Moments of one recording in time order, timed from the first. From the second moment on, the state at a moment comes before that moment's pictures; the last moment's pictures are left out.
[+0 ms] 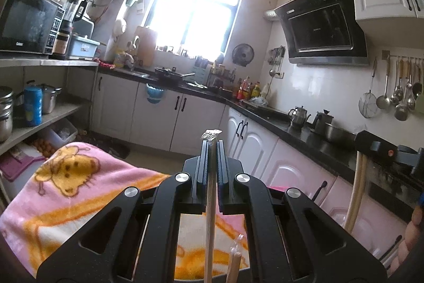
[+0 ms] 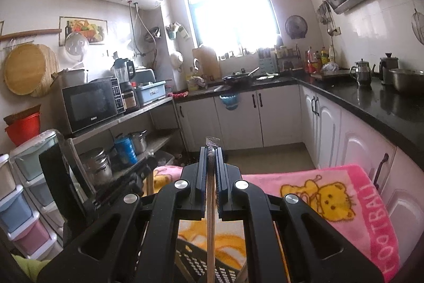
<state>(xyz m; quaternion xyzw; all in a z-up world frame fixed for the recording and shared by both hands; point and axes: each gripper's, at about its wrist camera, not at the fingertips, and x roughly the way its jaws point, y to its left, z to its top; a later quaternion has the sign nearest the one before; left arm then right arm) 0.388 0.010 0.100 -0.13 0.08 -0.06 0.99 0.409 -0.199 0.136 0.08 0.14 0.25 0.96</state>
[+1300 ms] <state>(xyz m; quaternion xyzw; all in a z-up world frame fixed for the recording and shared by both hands) 0.334 0.027 0.078 -0.15 0.19 -0.10 0.97 0.371 -0.226 0.069 0.09 0.24 0.24 0.94</state>
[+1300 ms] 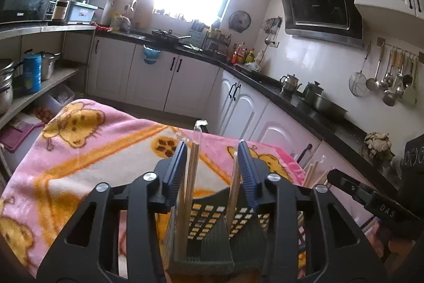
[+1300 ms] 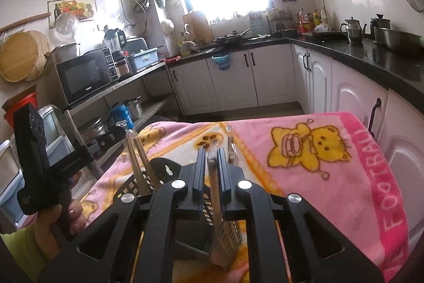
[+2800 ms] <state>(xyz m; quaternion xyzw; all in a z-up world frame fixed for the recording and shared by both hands) 0.234 0.023 0.030 -0.15 0.29 -0.11 0.94 0.277 -0.234 0.045 0.04 0.29 0.25 0.92</state>
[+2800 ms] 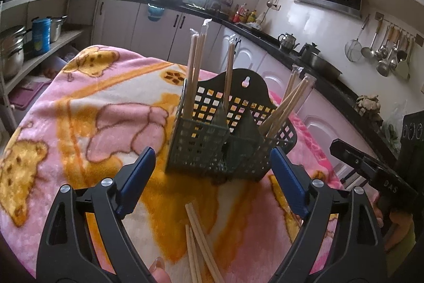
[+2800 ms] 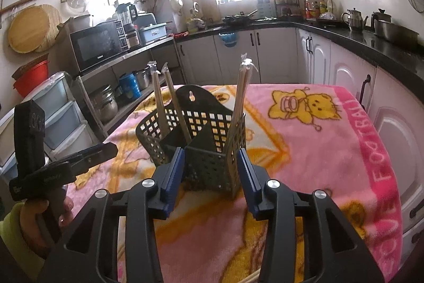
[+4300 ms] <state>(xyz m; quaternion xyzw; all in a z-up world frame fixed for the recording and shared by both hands) 0.264 -0.008 -0.061 -0.12 0.45 -0.12 0.88 0.260 -0.307 -0.070 0.09 0.47 0.19 0.86</state>
